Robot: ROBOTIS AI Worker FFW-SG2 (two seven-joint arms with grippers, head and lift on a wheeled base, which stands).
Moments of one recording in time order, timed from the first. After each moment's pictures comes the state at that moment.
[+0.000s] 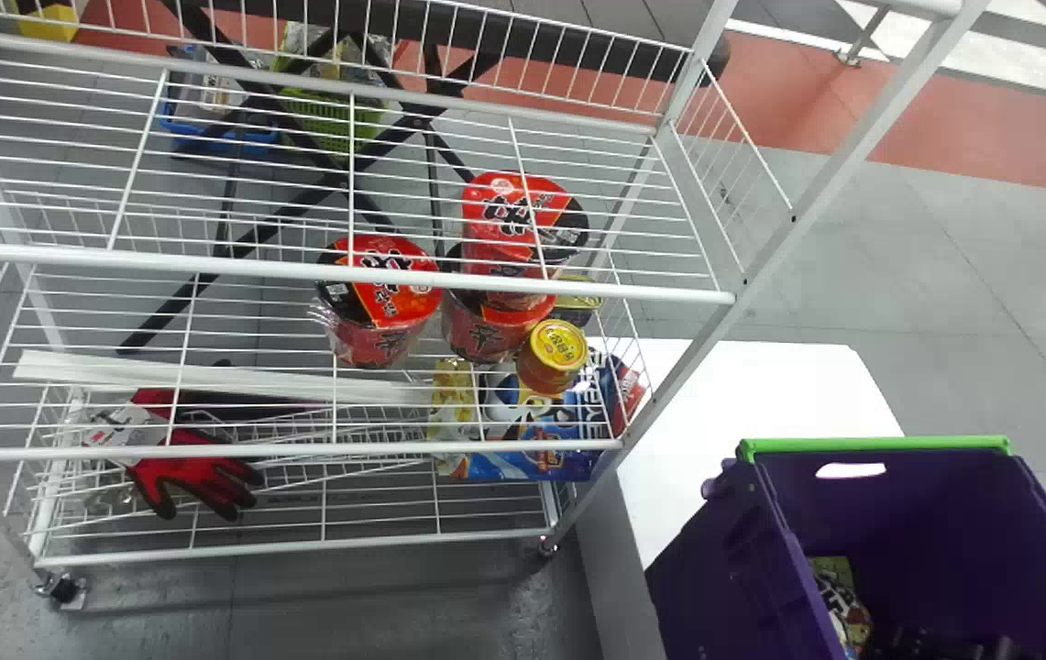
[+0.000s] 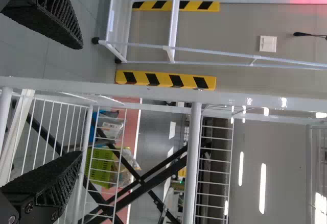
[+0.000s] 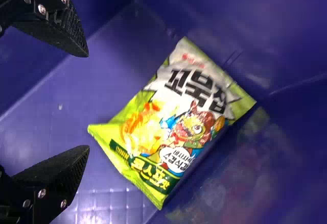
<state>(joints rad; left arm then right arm) 0.60 0.31 -0.11 -1.75 0.29 -0.43 0.23 0.21 -0.41 -0.91 -1.52 -0.23 1.56 0.38</state>
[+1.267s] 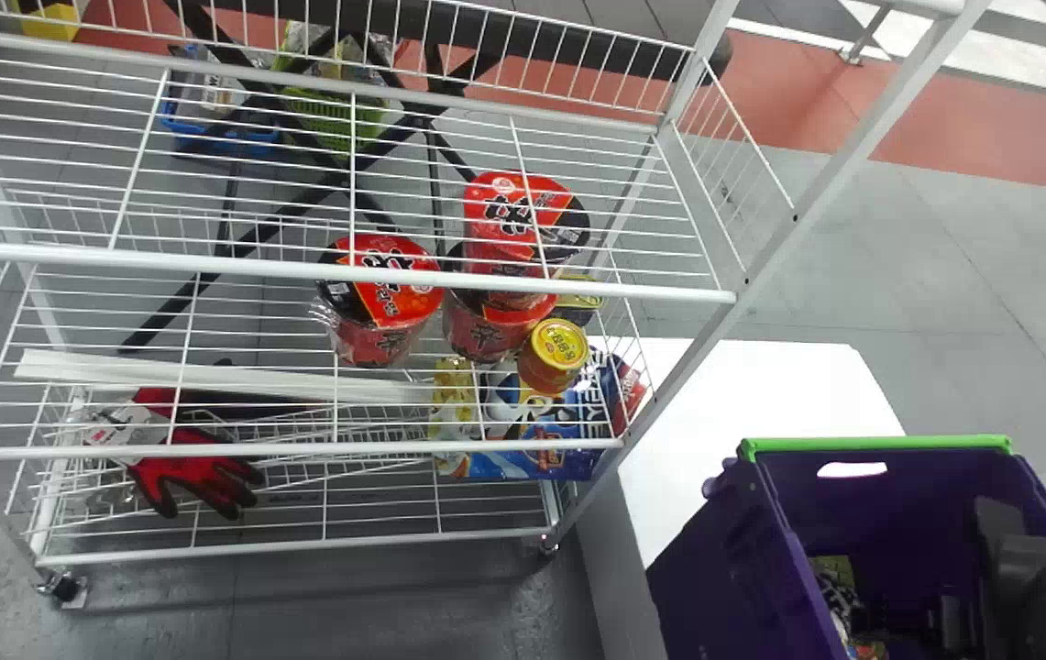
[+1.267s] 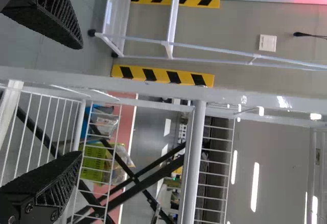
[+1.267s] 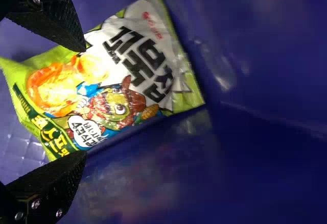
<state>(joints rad) 0.49 0.34 -0.16 -1.66 0.35 -0.46 0.22 -0.04 -0.49 -0.64 -1.00 0.35 1.04 0.62</state>
